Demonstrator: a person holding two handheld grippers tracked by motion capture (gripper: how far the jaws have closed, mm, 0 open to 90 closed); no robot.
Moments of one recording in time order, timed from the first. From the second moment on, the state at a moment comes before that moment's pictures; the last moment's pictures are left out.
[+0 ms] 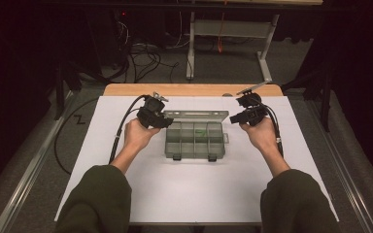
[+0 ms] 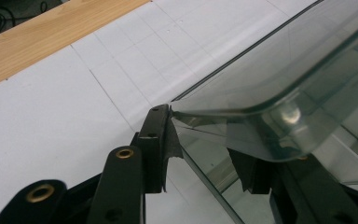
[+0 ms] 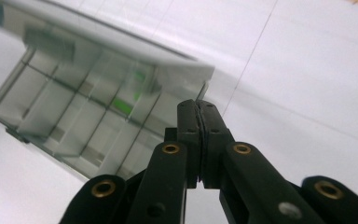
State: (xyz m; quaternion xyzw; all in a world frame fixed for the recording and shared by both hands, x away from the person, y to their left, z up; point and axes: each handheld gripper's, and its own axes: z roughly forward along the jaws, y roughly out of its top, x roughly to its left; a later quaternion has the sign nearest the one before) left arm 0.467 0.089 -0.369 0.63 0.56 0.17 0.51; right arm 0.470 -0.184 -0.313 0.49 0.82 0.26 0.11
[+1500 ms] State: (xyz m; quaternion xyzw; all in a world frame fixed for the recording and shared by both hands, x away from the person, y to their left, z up) left arm 0.441 0.118 -0.380 0.61 0.60 0.13 0.50; right arm 0.459 -0.162 -0.309 0.45 0.84 0.28 0.08
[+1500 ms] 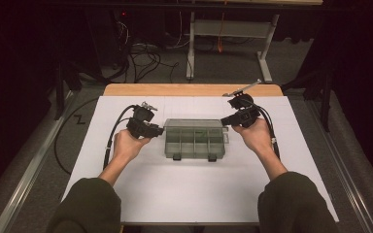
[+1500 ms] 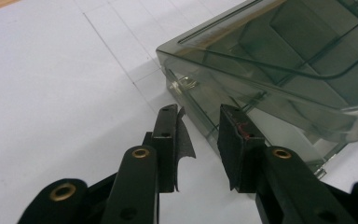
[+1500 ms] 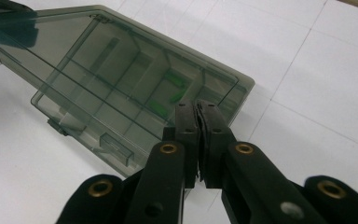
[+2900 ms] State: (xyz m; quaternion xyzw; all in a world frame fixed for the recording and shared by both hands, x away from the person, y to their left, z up) left arm 0.407 0.101 -0.383 0.60 0.56 0.10 0.56; right arm 0.437 -0.171 -0.357 0.44 0.85 0.28 0.06
